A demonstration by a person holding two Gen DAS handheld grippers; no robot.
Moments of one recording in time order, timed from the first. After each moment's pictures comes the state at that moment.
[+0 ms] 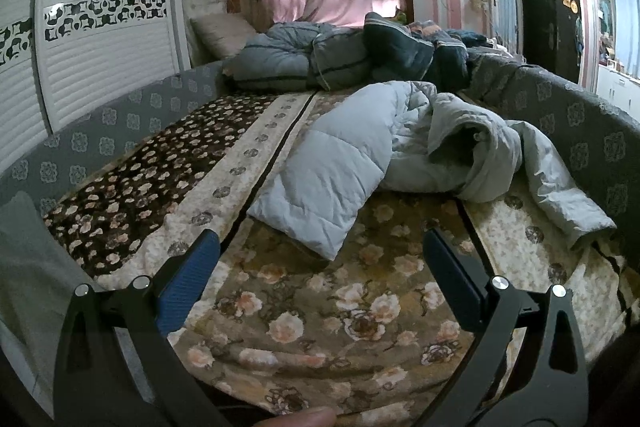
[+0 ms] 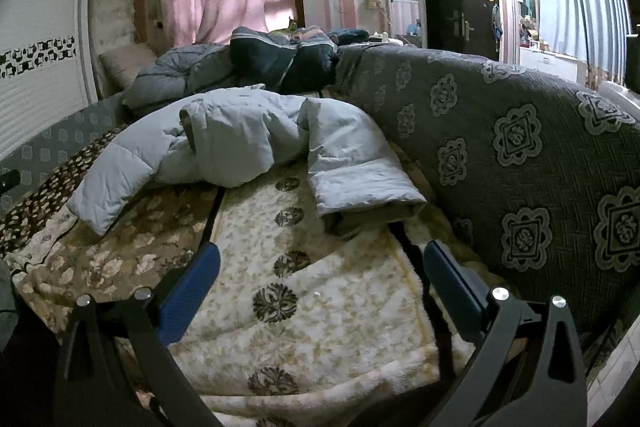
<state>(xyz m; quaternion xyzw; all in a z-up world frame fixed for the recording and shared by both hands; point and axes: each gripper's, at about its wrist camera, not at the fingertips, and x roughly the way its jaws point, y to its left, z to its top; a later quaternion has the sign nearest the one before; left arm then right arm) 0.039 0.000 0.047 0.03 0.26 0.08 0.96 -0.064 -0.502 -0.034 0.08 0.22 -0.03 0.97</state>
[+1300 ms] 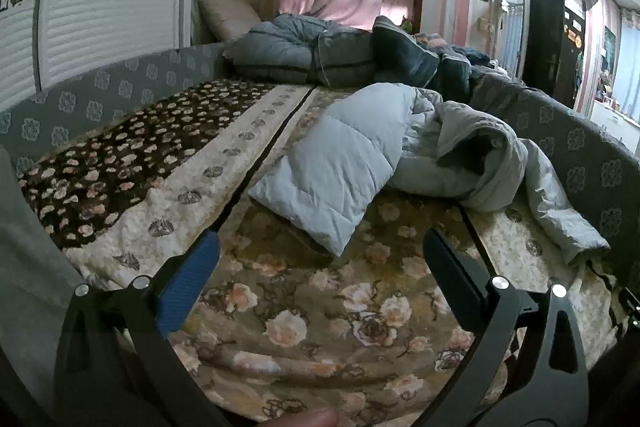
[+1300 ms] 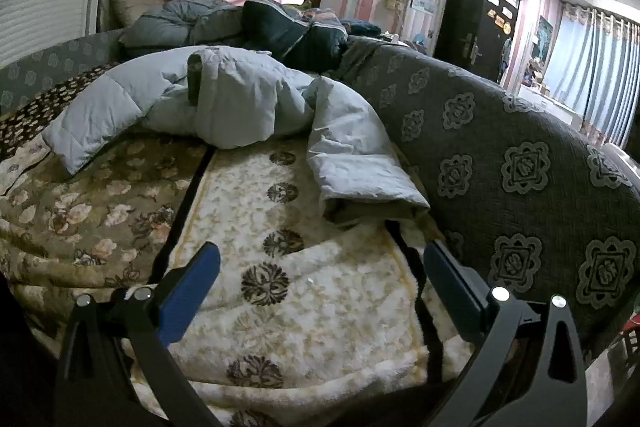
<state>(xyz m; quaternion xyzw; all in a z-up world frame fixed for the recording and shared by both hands) 0.046 0.046 0.016 -0.05 0.25 0.06 0.97 -0.052 -0.455 -0.043 -0.04 0.26 -0.06 0.96</state>
